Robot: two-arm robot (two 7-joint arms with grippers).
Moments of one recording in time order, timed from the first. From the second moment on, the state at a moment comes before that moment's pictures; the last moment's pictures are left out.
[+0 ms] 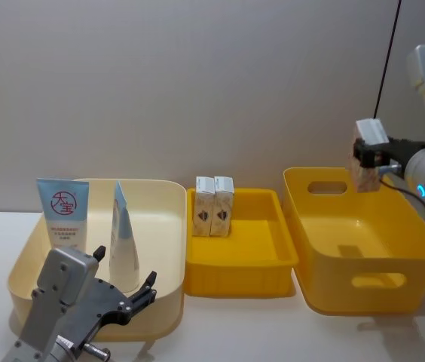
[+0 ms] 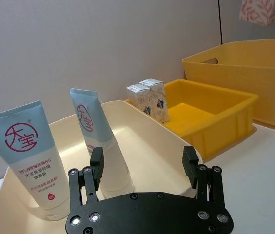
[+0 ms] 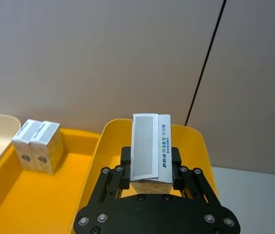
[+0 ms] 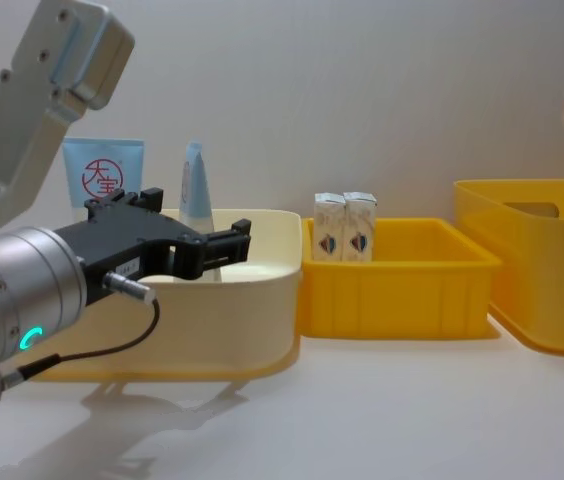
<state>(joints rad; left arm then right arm) -0.24 0.38 0.45 -1.63 -0.20 0.01 -0.01 0.70 0.24 -0.14 -1.49 0.17 0.82 0.02</state>
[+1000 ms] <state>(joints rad) -0.24 0.38 0.45 -1.63 -0.20 0.02 -0.01 0.71 0.21 -0.14 -1.44 0.20 0.90 0.06</state>
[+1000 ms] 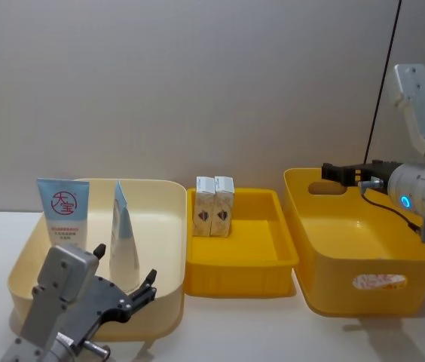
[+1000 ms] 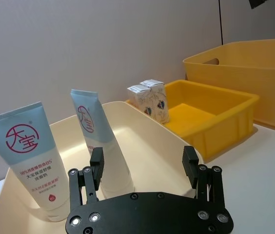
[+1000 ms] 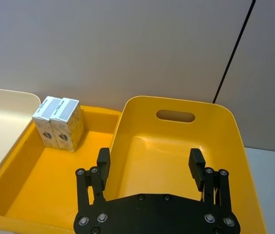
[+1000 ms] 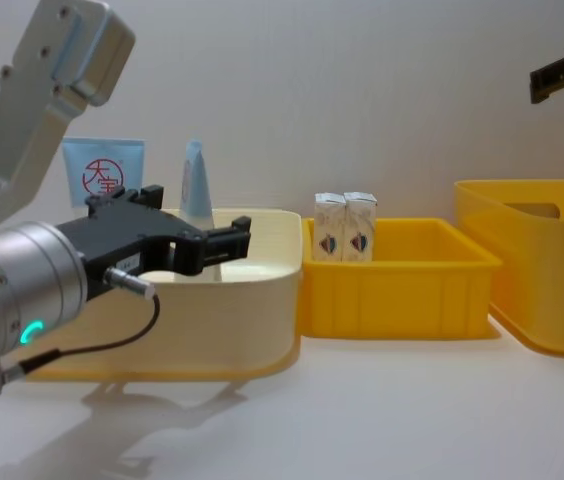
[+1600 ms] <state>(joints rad) -0.39 0.34 0.45 -1.57 -0.23 0.15 -0.09 0.71 0.21 -0.14 -1.44 0.20 0.90 0.07</state>
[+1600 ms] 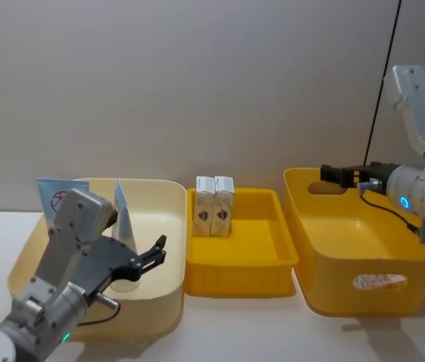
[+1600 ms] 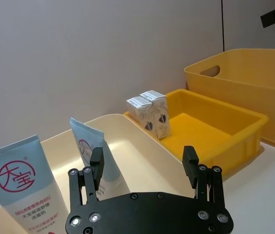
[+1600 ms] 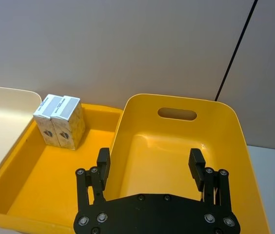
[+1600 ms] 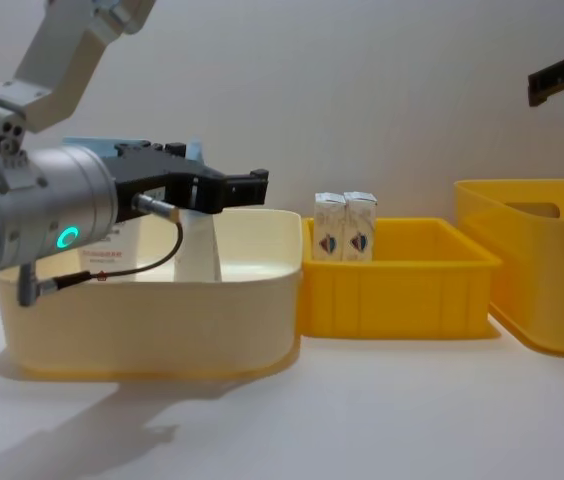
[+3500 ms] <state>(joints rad) -0.58 0.22 0.42 -1.25 -0.20 0.21 -0.12 0.71 0.21 -0.14 -1.44 0.20 0.91 0.07</state>
